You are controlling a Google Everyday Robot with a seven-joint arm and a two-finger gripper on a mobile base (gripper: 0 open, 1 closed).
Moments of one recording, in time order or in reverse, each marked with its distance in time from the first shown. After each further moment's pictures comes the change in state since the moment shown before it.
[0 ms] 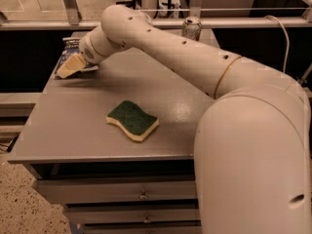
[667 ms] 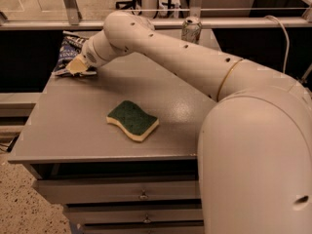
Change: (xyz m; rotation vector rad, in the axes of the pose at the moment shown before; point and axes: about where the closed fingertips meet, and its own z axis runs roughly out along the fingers) arm 0.020 -0.005 0.003 0.013 0.010 0.027
